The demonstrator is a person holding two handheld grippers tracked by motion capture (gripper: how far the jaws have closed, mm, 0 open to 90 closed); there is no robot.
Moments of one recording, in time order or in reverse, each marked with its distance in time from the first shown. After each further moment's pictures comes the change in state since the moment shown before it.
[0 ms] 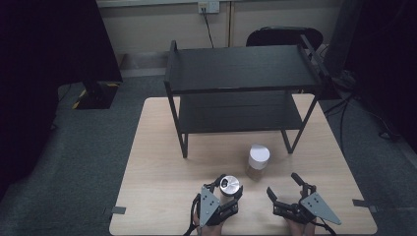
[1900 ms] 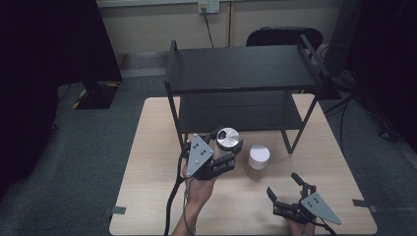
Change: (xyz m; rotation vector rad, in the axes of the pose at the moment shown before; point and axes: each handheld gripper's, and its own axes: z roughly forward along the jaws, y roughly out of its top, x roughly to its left) left arm 0.059 0.141 0.034 -0.076 -0.078 0.086; right arm 0.000 0.000 0.000 0.000 0.000 0.000
